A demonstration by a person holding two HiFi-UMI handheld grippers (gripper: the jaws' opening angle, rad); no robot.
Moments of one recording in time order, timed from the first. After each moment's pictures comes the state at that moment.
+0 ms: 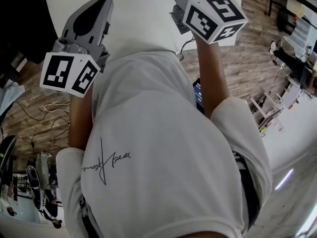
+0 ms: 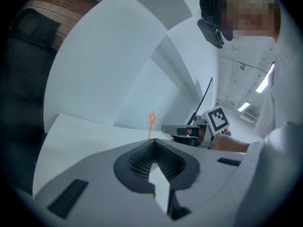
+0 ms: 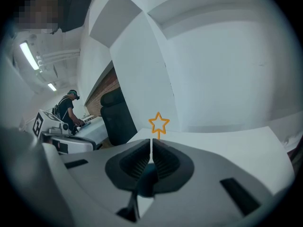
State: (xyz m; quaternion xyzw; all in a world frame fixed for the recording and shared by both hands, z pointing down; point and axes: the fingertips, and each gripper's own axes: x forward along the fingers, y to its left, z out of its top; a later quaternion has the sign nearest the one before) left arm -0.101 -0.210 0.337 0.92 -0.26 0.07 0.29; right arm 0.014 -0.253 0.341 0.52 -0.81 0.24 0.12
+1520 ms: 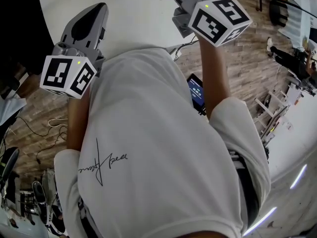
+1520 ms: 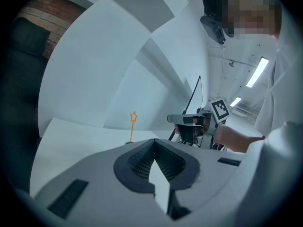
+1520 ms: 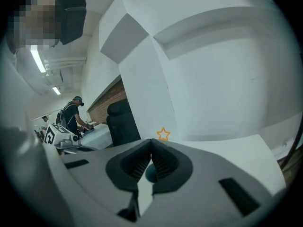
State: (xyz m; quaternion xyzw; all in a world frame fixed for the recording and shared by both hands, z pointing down) left arm -0.083 -0.168 0.320 0.94 -0.23 0.06 0.25; right arm 0.042 -0.203 0.283 0.53 -0.82 0.21 0.08
